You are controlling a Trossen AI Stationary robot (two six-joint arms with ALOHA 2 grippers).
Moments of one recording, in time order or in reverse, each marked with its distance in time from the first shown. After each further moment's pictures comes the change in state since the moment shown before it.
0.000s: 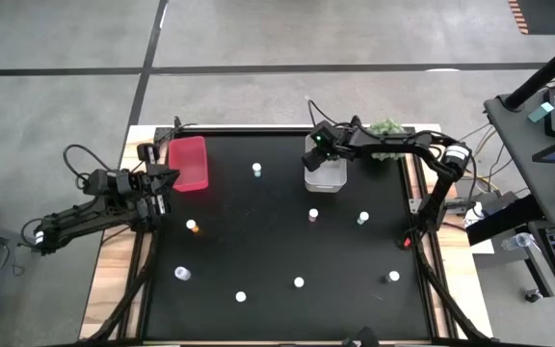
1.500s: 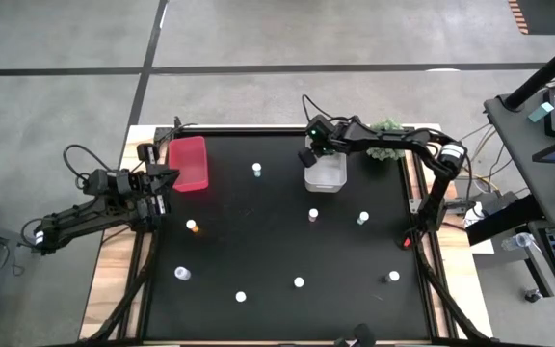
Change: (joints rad) left arm 0.000 0.000 0.000 0.001 0.000 0.000; right arm 0.000 0.041 0.131 -0.112 0.009 -0.047
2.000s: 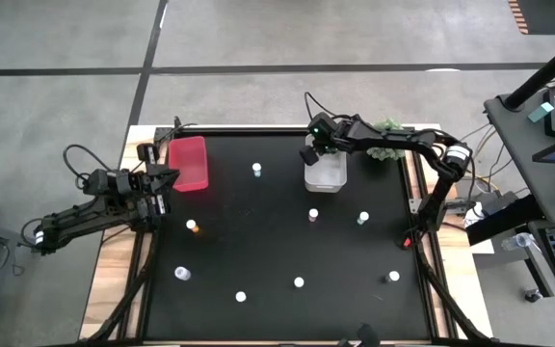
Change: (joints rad) left arm 0.000 0.000 0.000 0.001 0.000 0.000; right arm 0.000 -0.048 -0.001 -0.026 0.016 0.000
